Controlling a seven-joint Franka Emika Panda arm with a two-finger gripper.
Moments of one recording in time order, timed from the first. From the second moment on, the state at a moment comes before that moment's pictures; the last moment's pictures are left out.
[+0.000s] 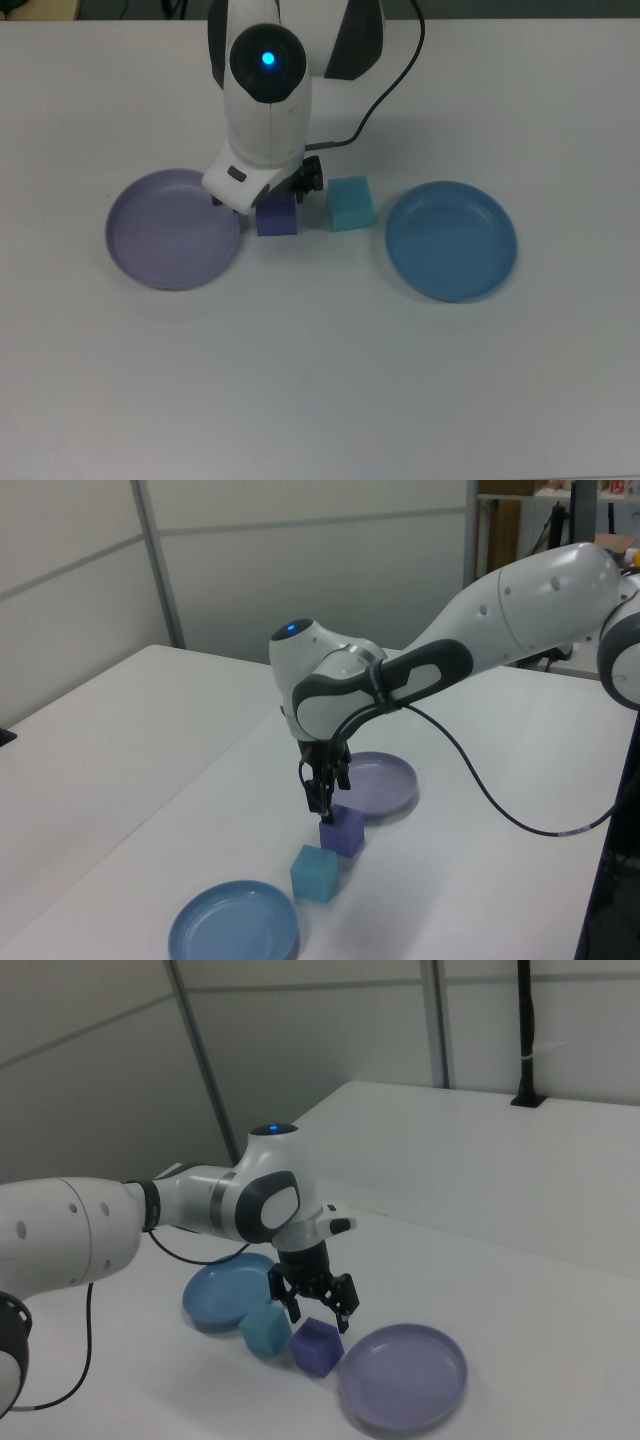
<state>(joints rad) 0.04 0.39 0.07 -1.68 -0.10 1.96 -0.10</state>
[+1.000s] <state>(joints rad) 0.07 0.41 0.07 -1.74 -0.18 2.01 -0.08</state>
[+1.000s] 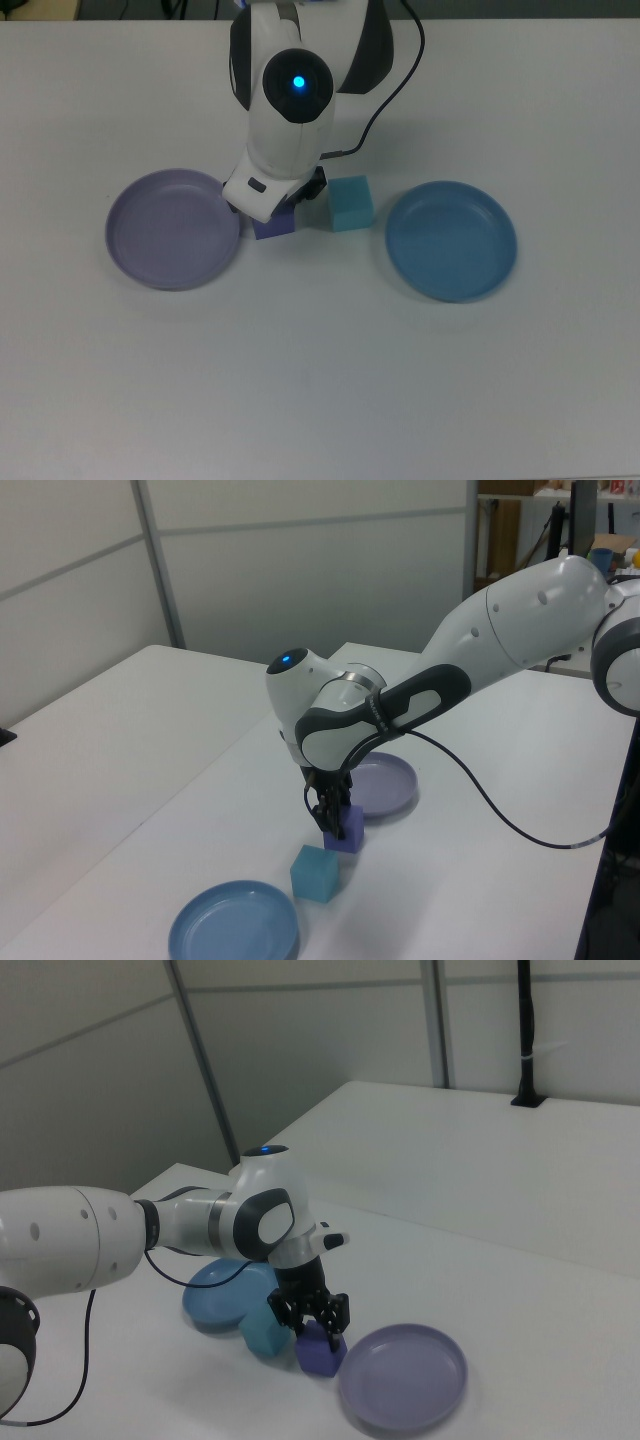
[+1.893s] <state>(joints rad) -0.10 0.39 0.05 -1.67 -0.17 2.03 0.00</state>
